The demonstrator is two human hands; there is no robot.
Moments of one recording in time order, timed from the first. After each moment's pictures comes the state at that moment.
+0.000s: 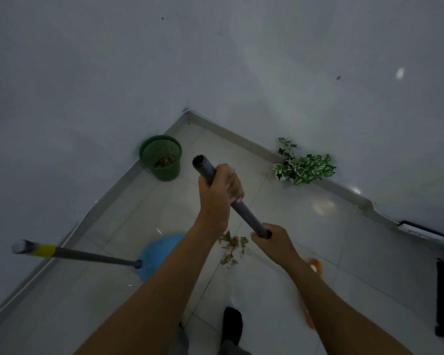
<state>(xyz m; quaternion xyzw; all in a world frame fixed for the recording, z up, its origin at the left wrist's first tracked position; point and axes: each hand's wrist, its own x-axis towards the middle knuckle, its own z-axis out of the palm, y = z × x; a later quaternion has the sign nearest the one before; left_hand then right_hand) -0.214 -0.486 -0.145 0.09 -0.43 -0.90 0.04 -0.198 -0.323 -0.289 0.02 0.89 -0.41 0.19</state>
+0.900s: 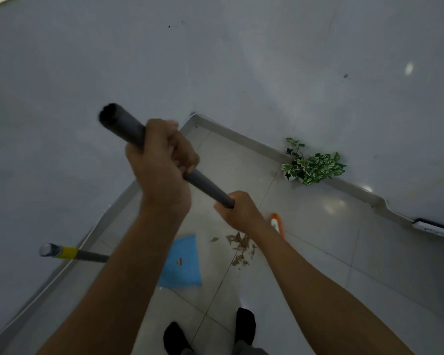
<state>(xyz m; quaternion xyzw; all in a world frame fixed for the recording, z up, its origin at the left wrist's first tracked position) -0.201 -0.554 -0.046 0.06 -0.43 -0.87 0.22 -0.234 -0.433 -0.213 -0.09 0.87 -0.44 0.20</state>
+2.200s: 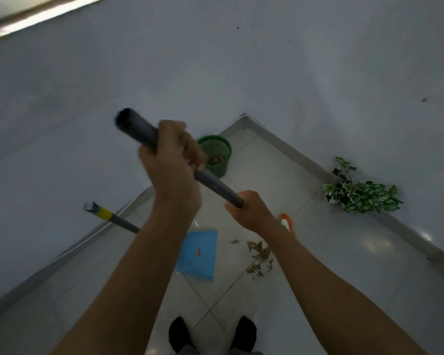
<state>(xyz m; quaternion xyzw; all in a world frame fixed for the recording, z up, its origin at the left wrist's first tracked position) -0.189 -0.551 -0.045 0.16 -0.42 -0.82 0.35 -0.254 -0.446 -0.215 -0.24 0.85 -0.41 0.25</state>
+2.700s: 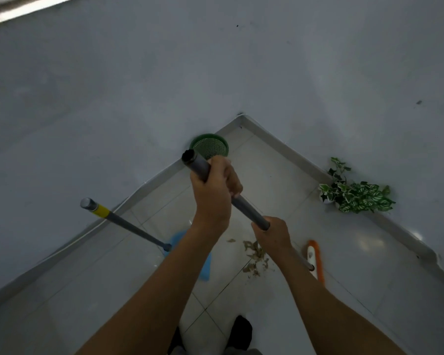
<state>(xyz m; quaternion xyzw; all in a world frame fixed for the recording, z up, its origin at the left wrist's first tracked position) -0.189 -0.524 -0.109 0.16 -0.45 -0.85 0.22 -0.227 -0.394 -0.278 -0.09 0.89 -0.41 0.18</state>
